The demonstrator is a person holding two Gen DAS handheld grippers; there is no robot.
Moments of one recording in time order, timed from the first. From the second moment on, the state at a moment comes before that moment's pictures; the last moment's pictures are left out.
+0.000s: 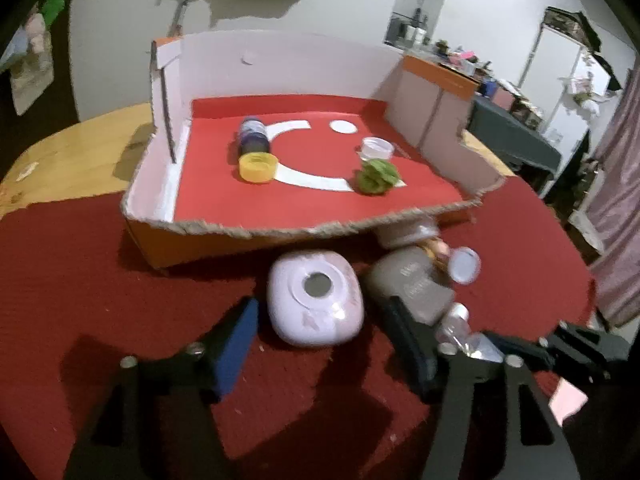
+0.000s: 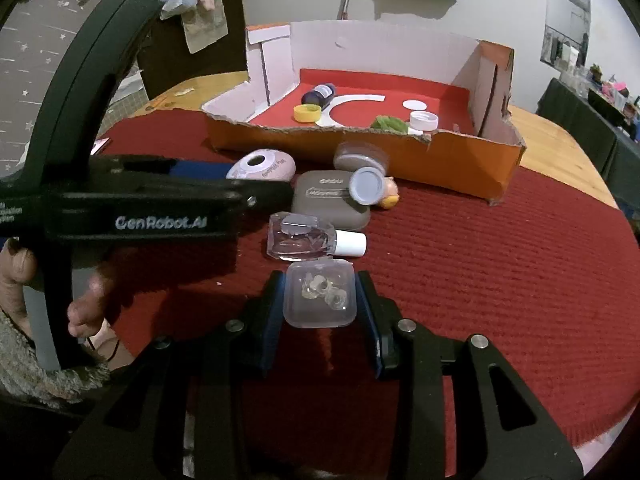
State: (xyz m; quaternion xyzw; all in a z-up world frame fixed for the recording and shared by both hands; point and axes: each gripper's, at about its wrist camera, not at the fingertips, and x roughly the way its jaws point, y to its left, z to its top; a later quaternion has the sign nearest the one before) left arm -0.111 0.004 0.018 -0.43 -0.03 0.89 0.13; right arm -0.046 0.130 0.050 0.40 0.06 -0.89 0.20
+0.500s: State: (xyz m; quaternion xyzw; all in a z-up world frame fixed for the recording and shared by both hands) left arm -0.101 -0.004 0.019 -0.43 -0.04 0.90 0.12; right arm -0.044 0.127 0.054 0.39 0.07 -0.90 0.20
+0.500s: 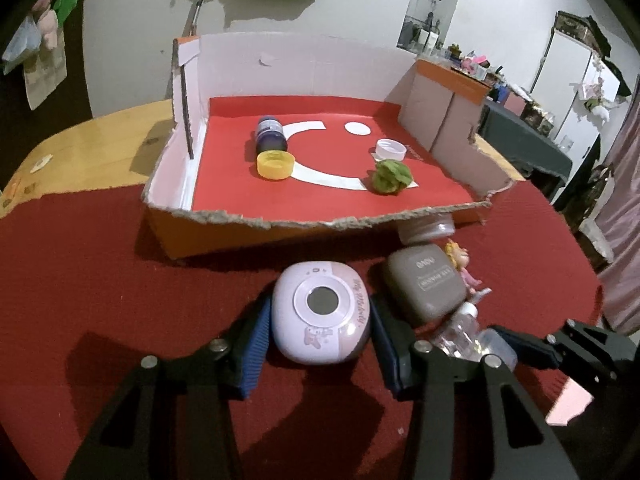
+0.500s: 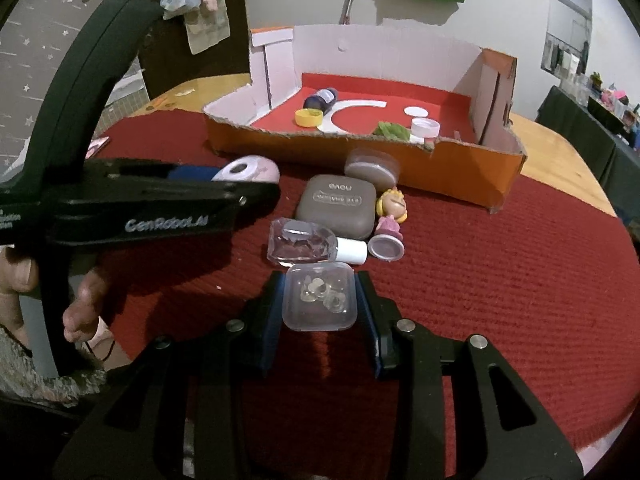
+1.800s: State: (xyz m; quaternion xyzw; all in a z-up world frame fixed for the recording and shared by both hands) left arm -0.073 -0.003 0.071 -0.38 -0.03 0.91 0.15; right arm -0.067 0.133 0.108 0.37 0.03 -0.90 0.24
